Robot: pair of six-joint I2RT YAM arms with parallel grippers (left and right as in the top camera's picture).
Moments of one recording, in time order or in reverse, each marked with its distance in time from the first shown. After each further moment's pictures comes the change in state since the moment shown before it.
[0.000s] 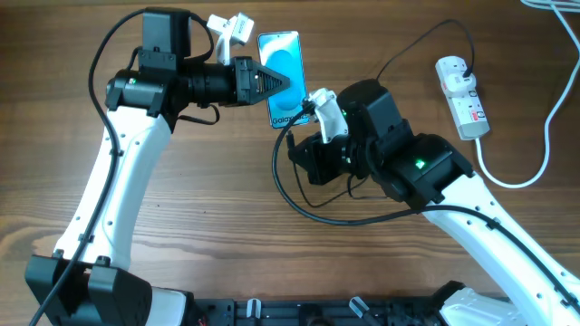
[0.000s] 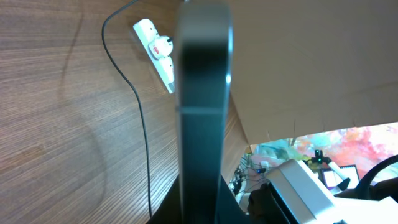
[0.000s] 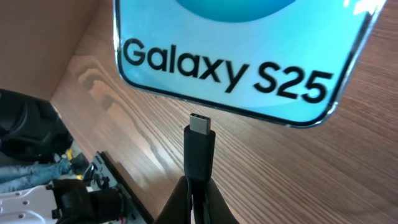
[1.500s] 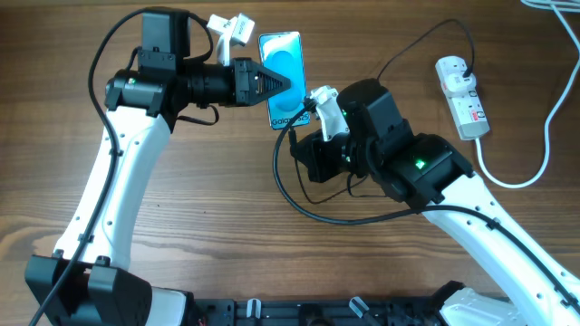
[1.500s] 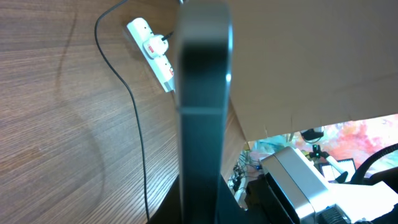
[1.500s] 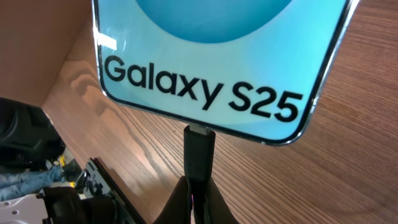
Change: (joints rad) left arm 0.000 0.000 0.000 -0.006 0.027 0.024; right arm 0.000 0.000 0.000 0.011 0.034 0.004
